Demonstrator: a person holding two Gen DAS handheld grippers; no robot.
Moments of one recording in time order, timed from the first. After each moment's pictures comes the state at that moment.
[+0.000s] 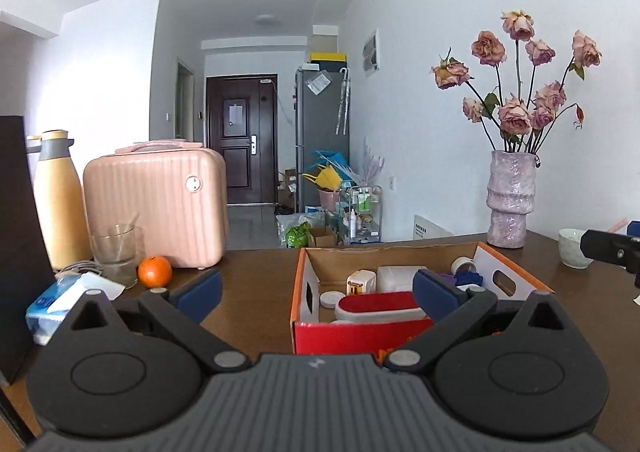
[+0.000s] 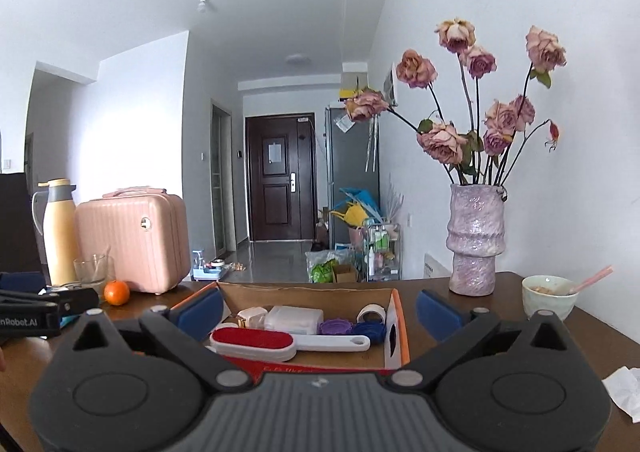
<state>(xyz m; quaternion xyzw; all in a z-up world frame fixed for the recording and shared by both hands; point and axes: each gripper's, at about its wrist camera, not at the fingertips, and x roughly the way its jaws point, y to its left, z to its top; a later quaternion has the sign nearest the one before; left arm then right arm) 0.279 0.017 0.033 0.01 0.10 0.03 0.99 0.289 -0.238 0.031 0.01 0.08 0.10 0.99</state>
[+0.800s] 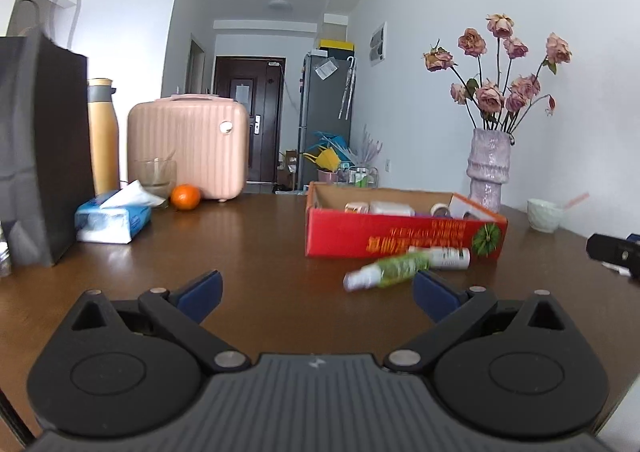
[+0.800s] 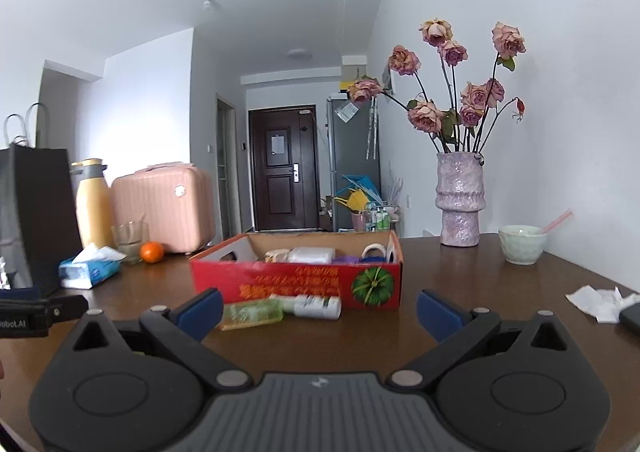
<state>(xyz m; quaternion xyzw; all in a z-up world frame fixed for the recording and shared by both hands) 0.119 0.037 -0.038 -0.03 0.12 0.02 0.99 0.135 -0.246 -0.031 0.02 0.09 0.11 0.99</state>
